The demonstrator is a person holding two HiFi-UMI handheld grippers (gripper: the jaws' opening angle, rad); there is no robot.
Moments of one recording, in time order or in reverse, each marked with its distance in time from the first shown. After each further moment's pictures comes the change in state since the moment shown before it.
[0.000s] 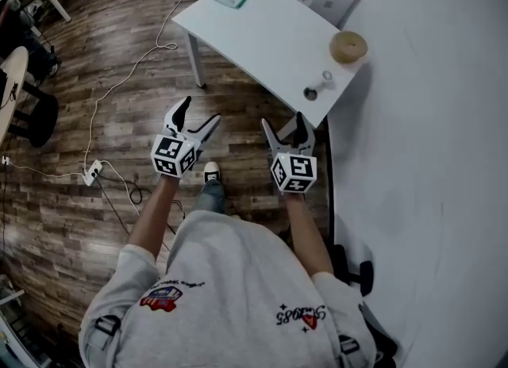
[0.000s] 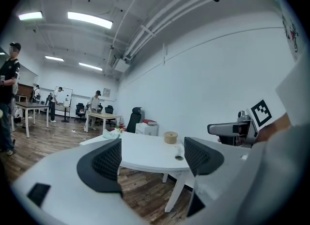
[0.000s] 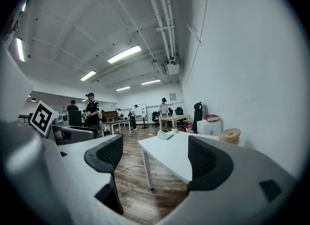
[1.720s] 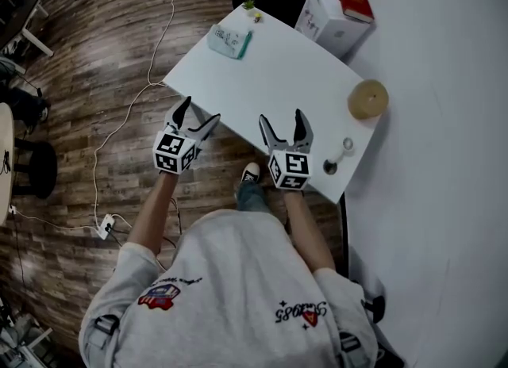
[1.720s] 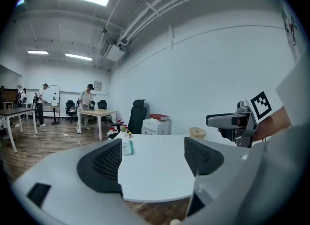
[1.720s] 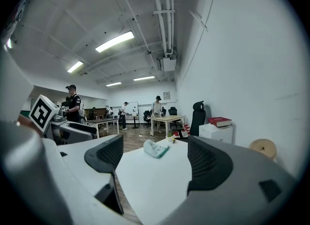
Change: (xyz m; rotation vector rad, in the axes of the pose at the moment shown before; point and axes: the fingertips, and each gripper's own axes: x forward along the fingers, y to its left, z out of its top) left arm 0.306 0.286 0.046 0.069 0.116 -0.092; right arm 0.399 -0.074 0.034 -0.025 0.017 -0.104
